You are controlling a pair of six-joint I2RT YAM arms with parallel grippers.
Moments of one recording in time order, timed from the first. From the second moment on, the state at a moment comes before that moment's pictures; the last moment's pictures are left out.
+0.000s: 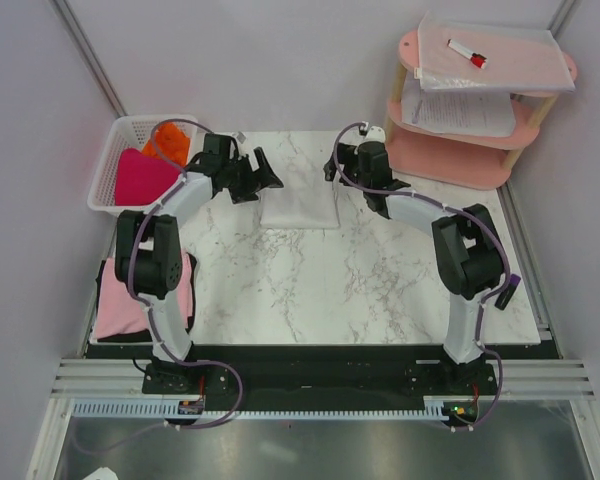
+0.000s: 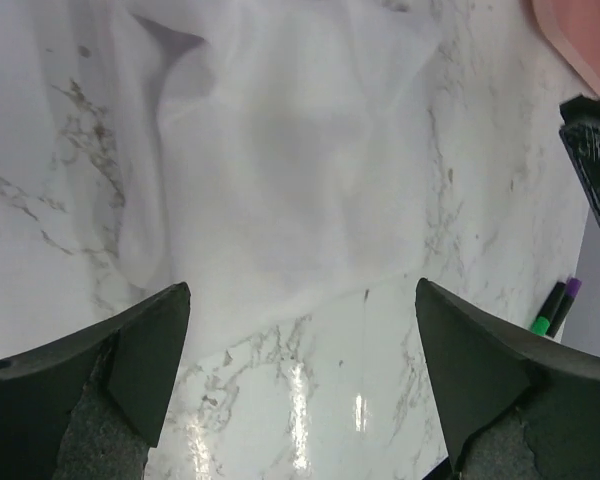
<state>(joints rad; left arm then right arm) -0.18 1.97 1.50 -0.35 0.42 -0.52 0.41 2.00 1.37 0.23 0.10 0.44</state>
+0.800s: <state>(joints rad) -0.24 2.26 1.21 0.54 0.87 -0.93 0.40 2.42 1.64 0.41 -0.40 0.70</state>
